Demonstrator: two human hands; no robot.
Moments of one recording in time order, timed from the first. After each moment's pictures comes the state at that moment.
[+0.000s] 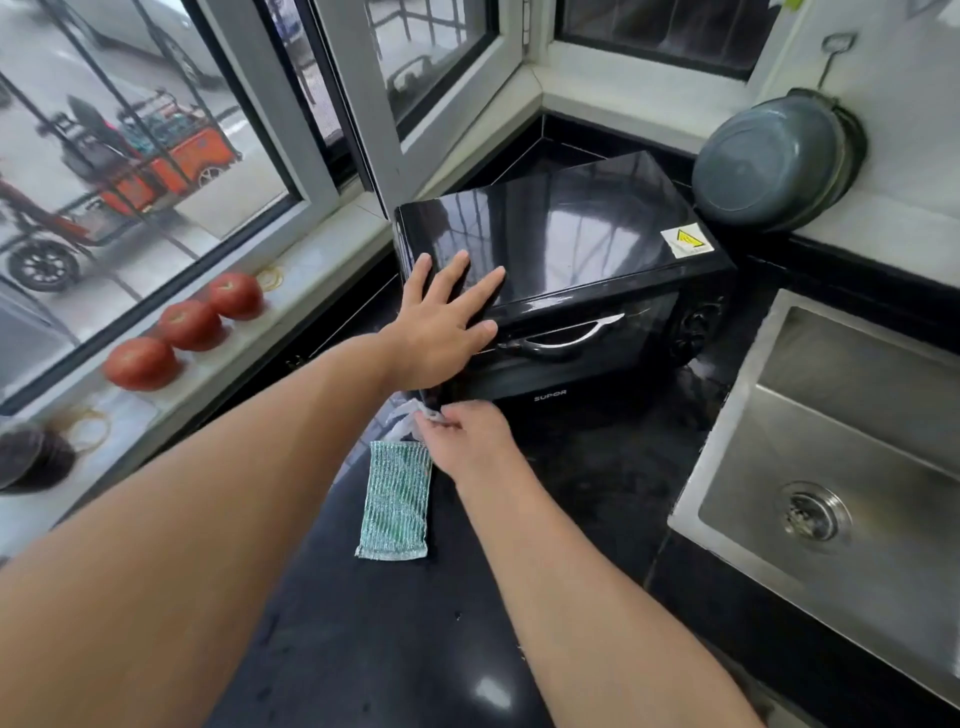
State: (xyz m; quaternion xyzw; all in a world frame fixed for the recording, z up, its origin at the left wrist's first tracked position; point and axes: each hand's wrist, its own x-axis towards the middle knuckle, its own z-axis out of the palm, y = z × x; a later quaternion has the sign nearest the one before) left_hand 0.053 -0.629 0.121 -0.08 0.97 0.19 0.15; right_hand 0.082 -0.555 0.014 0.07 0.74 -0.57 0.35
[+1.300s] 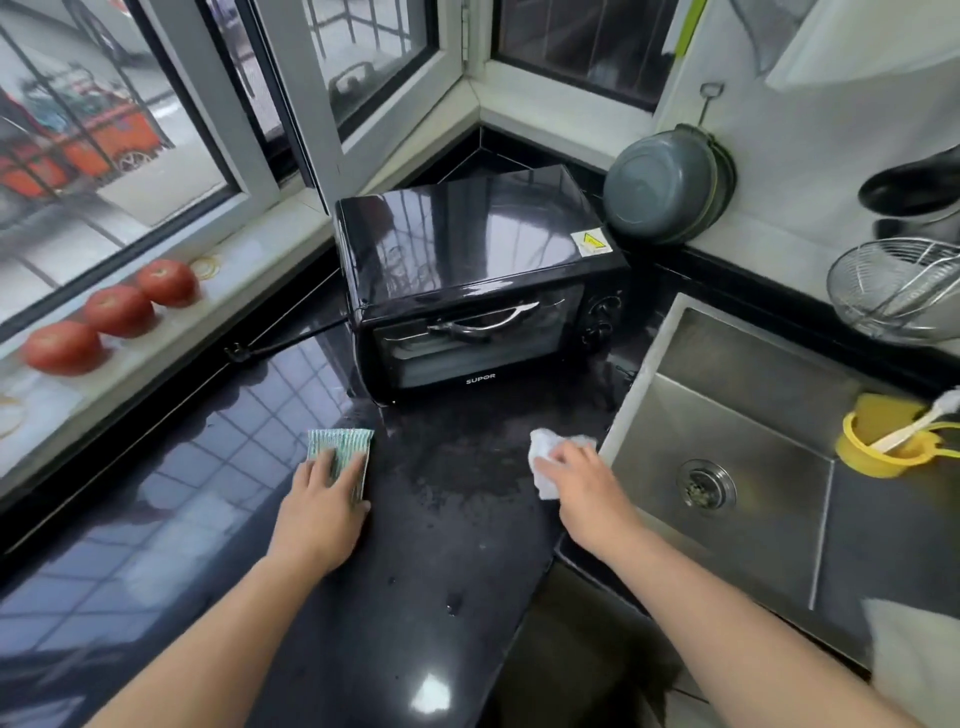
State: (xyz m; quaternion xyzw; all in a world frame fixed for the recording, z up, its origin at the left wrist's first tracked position) left_hand 0.217 -0.626 -0.045 -0.24 0.95 0.14 0.15; right_hand 0.081 -0.312 -0.060 -0.30 0.94 -0.06 0.12
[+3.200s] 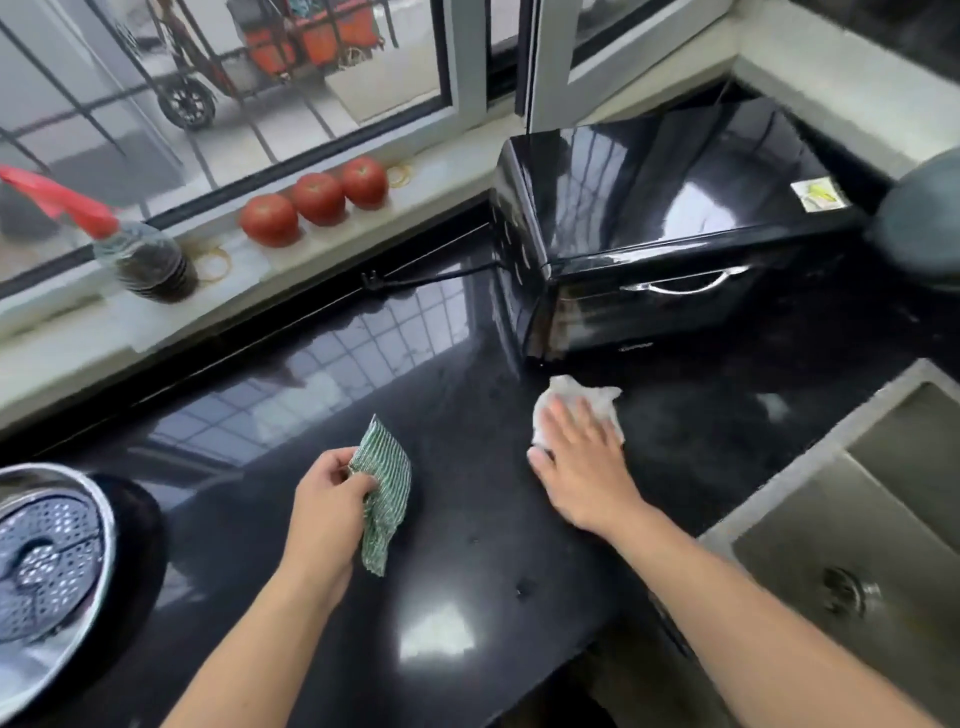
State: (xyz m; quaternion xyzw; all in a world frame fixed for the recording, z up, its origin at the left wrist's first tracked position) left_hand 0.303 -0.611 0.016 -0.60 0.50 0.61 -0.16; right_hand 0.079 -0.448 -0.058 -0.47 0.86 -0.06 0.18
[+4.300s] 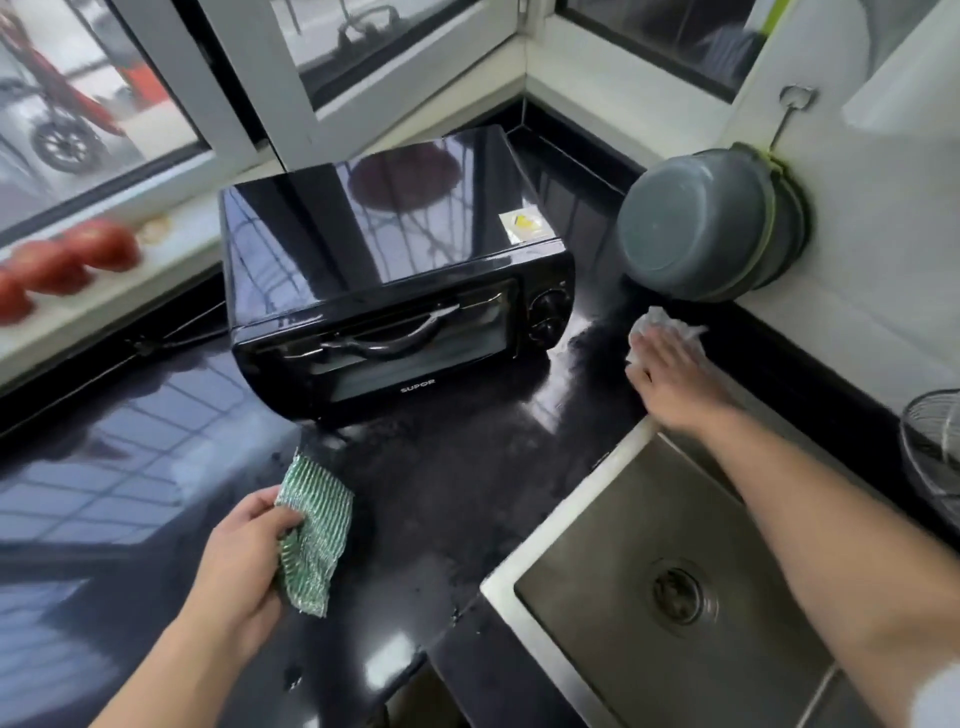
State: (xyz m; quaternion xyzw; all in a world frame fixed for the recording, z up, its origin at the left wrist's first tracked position) left_hand 0.131 -0.488 0.018 -0.58 0.44 0.67 -0.14; right_hand -0.278 -0.230 -0.070 -0.30 0.94 0.03 0.14
